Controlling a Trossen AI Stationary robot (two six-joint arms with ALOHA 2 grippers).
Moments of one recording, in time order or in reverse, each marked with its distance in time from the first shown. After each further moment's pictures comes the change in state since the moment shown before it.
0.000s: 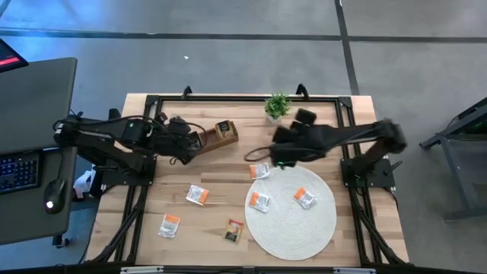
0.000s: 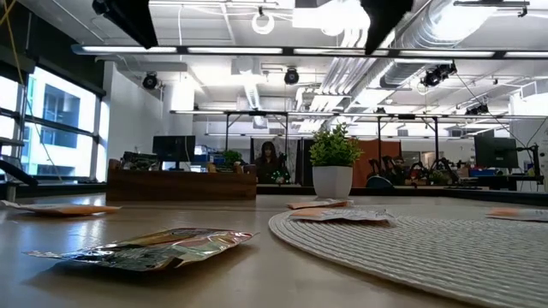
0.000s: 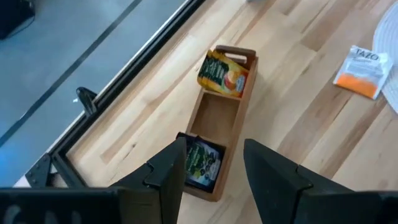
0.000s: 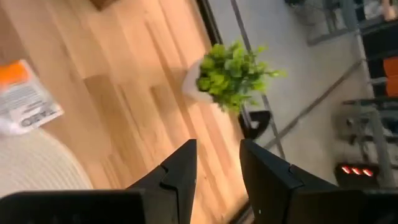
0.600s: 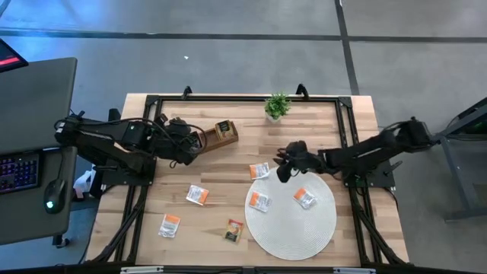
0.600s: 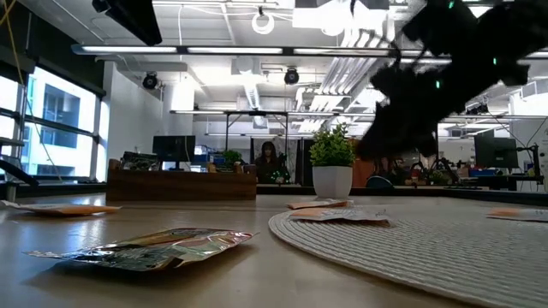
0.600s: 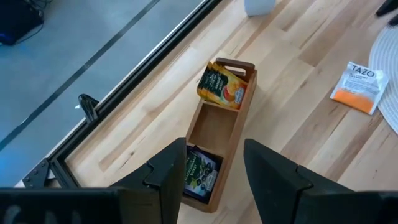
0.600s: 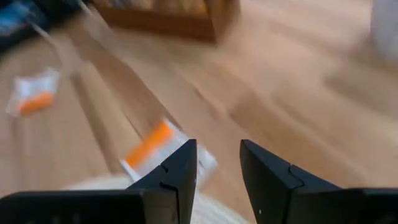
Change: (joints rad) left arm -0.034 0.011 0.000 0.018 -0.055 -0.046; right arm -0.049 -0.277 -1.217 1.784 -0.323 0.226
